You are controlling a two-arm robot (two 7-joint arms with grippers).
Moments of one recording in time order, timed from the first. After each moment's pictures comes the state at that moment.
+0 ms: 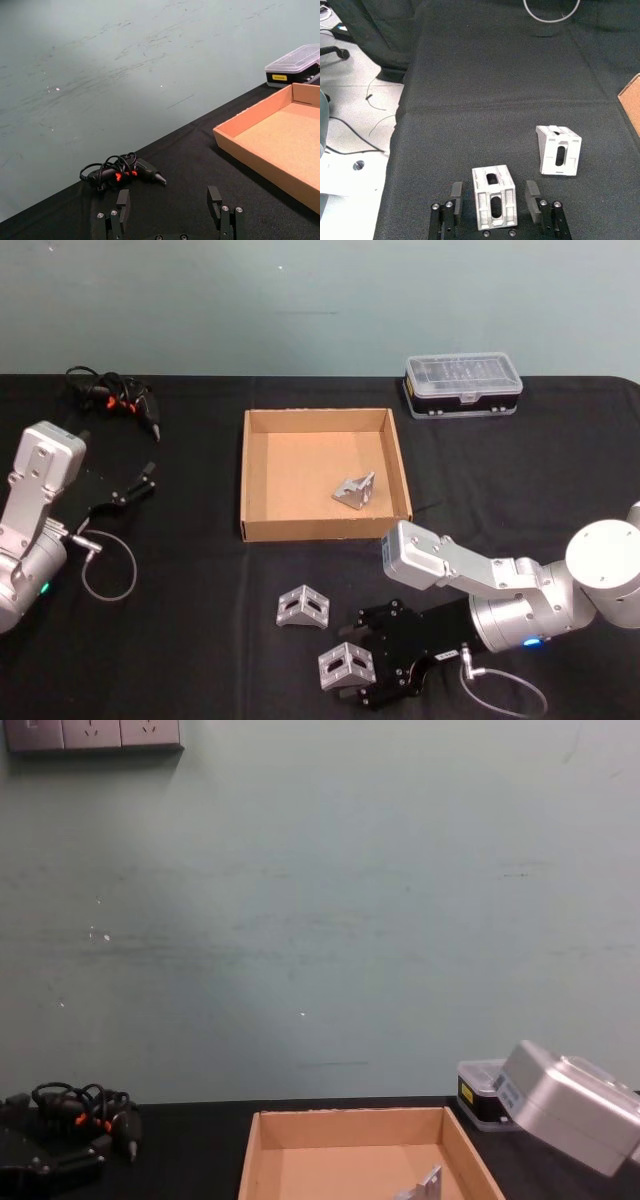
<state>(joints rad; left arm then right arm) -0.20 0.60 0.45 -1.41 -0.25 -0.12 0.03 0.52 0.68 -0.86 -1.52 0.24 0.21 0.93</state>
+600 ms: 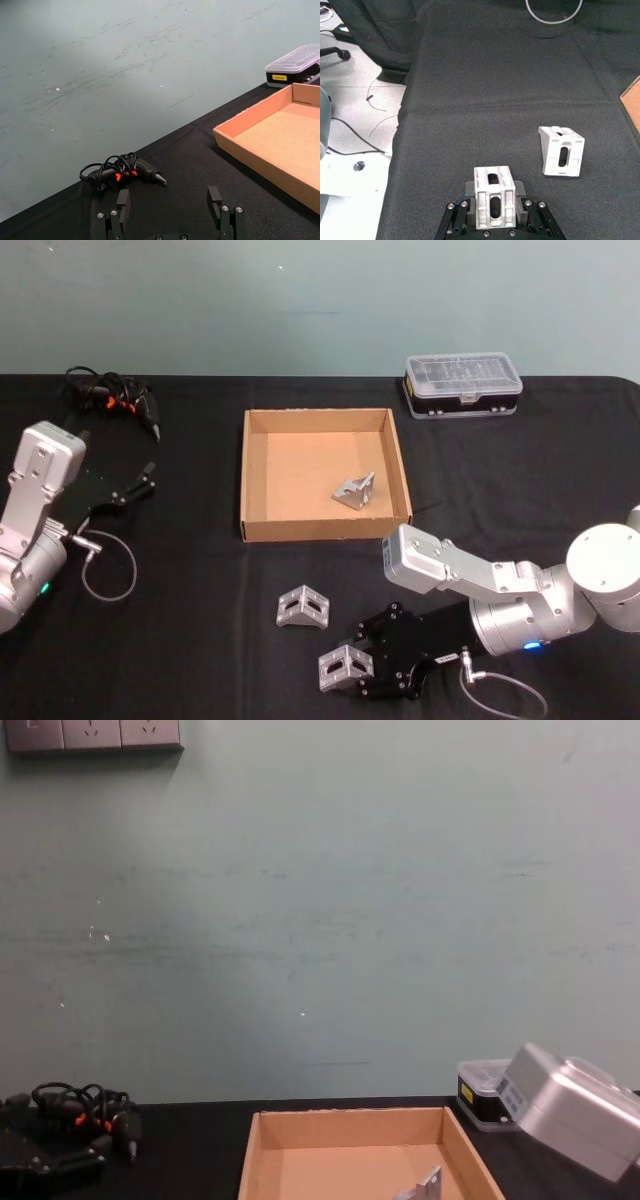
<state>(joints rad) -0.20 0.60 0.45 -1.41 -0.25 -0.12 0.03 0.52 0.69 -0.87 -1.52 0.24 0.20 0.93</state>
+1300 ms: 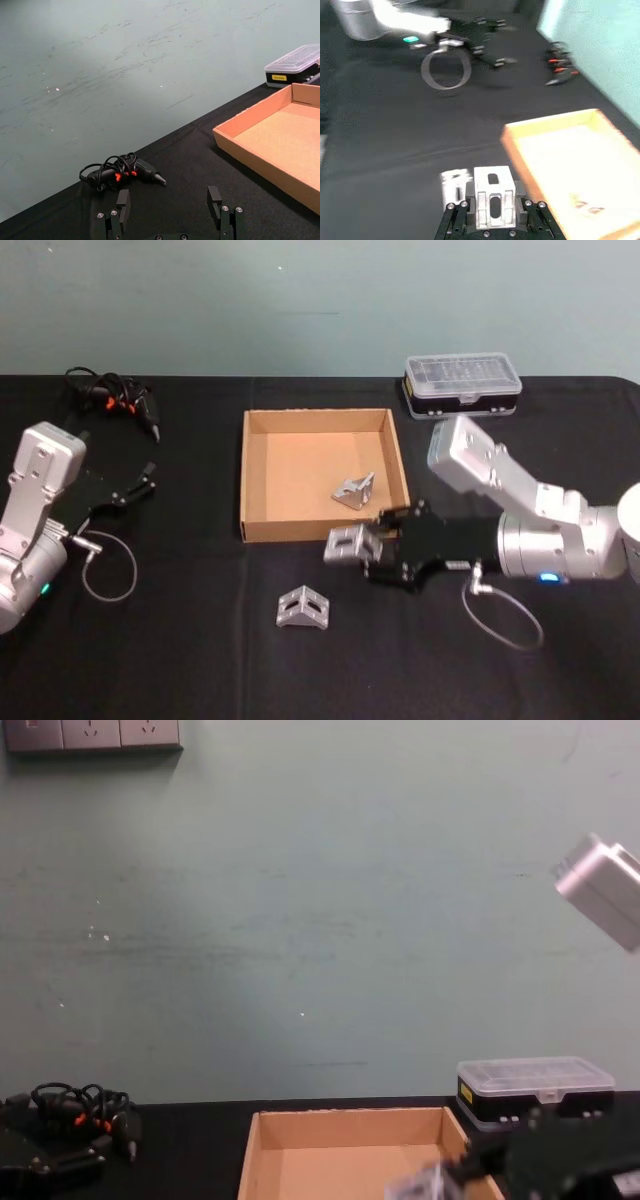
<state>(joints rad) -0.20 0.60 0.45 -1.41 -0.25 -0.12 0.03 0.47 0.71 -0.69 -1.63 0.33 0.23 0.70</state>
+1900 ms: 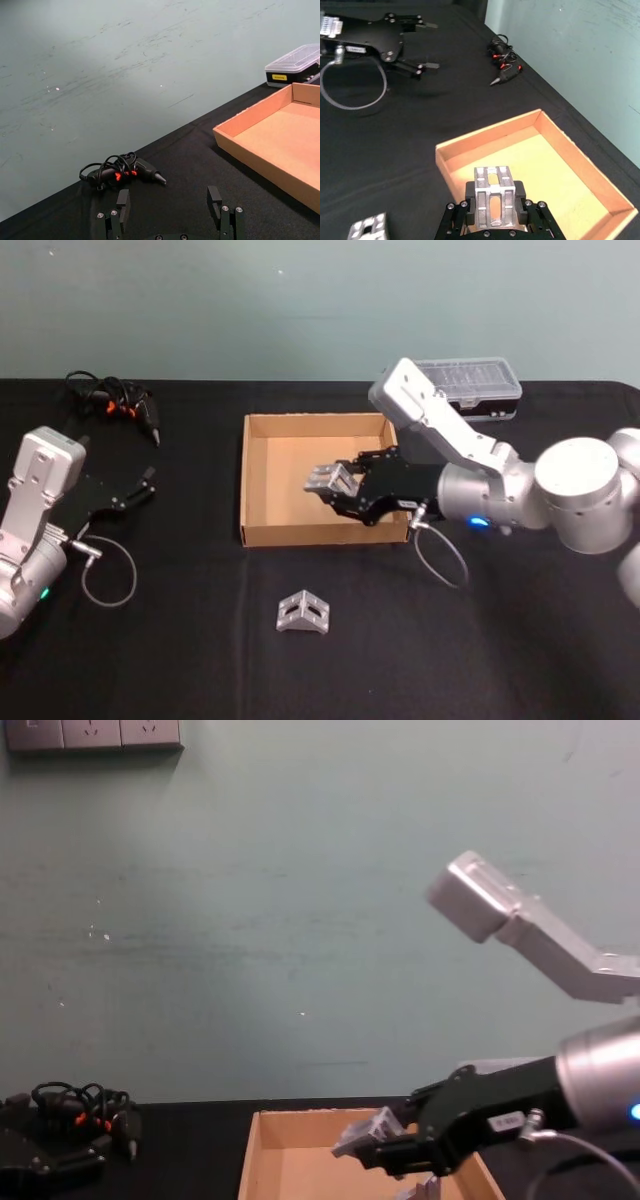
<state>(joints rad) -0.20 0.60 0.45 -1.41 -0.25 -0.12 0.03 0.59 0.47 -0.69 -1.40 0.22 0.31 0.58</state>
